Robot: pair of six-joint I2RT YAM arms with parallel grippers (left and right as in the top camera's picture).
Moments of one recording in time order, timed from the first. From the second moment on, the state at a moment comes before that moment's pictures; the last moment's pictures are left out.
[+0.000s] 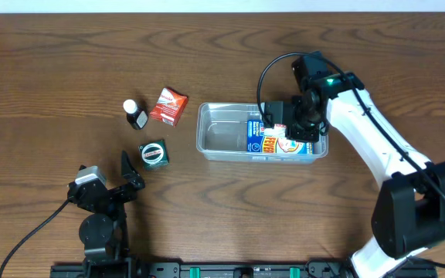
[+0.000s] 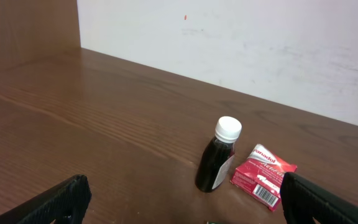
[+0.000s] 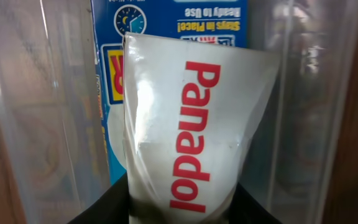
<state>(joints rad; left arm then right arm) 0.08 0.03 0.03 -0.13 -0.17 -0.22 0.32 1.80 1.38 -1.00 -0.15 -1.13</state>
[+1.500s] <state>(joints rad) 0.08 0.03 0.03 -0.13 -0.17 -0.22 0.10 1.40 1.62 -0.87 -0.15 -0.29</state>
